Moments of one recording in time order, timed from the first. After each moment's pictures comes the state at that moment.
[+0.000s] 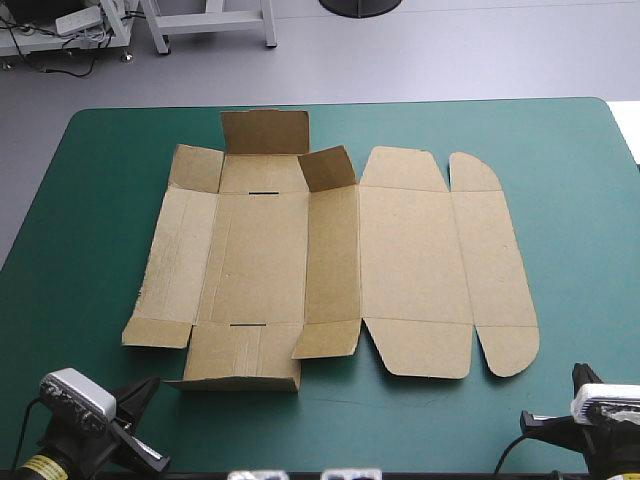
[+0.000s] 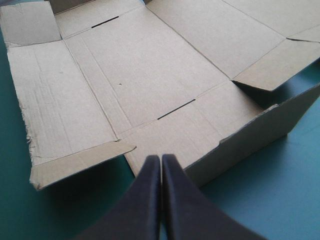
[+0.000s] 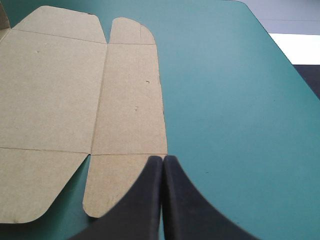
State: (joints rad) left arm -0.22 0.13 -0.48 -0.26 0.91 0.35; right arm -0.30 0.01 -0.48 0.24 0.91 -0.27
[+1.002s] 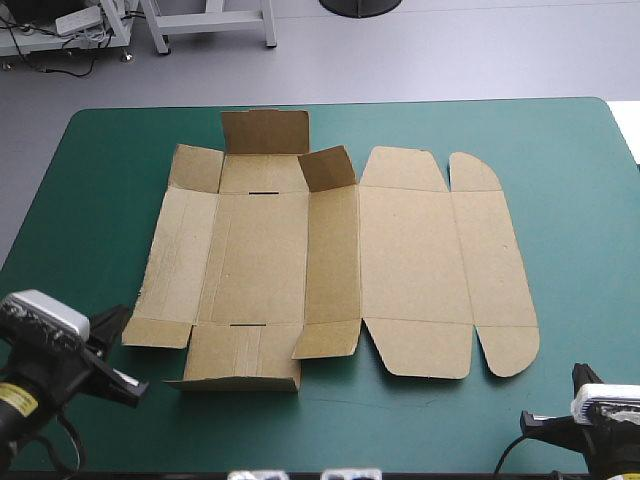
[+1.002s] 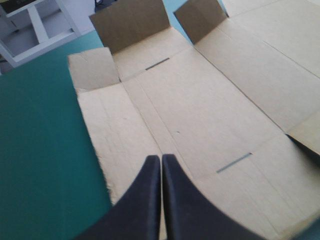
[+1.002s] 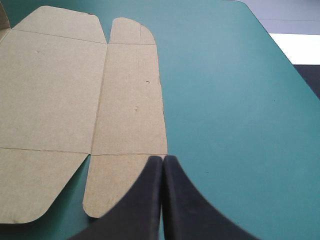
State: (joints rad) left arm -0.22 0.47 -0.83 -0.11 0.88 0.32; right arm -0.30 0.01 -0.48 0.24 0.92 -0.27
